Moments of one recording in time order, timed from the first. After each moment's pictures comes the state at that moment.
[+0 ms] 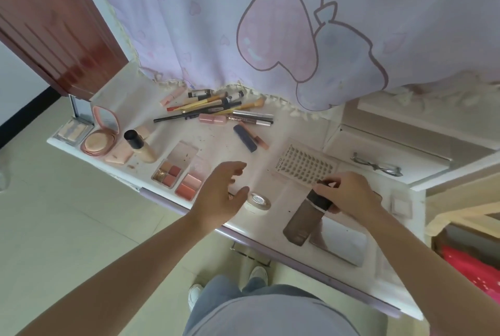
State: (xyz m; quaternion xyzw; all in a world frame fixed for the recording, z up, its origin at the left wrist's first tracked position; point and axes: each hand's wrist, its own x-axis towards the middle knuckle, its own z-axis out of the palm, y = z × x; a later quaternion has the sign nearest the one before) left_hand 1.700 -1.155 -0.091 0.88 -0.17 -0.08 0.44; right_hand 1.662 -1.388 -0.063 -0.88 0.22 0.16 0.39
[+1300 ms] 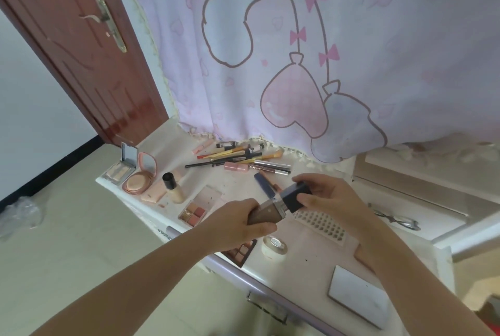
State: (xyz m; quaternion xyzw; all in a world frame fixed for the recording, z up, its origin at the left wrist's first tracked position) left_hand 1.702 -1.149 -0.003 0.90 -0.21 -0.25 0.28; right_hand 1.687 -1.349 0.001 -0.74 -0.01 0.09 0.67
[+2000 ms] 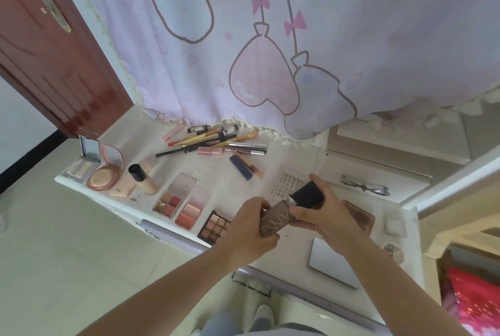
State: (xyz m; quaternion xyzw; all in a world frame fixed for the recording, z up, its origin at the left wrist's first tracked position) left_hand 1.671 -1.200 -0.049 0.86 -0.16 -0.24 0.43; right_hand 1.645 -1.360 -0.042 -0.63 0.21 0.10 0.74
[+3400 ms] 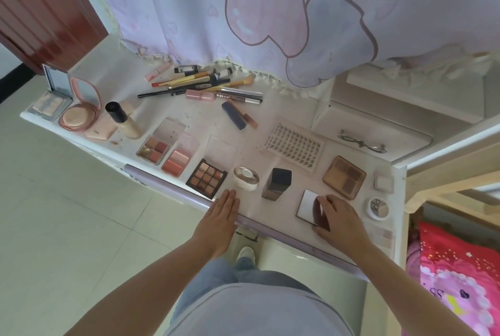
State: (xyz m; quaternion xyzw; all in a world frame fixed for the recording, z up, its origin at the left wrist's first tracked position) left_hand 1.629 -1.148 -0.195 0.92 -0.34 -0.18 -0.03; right_hand 1.569 -1.416 -0.160 -0.98 0.05 0.19 0.06
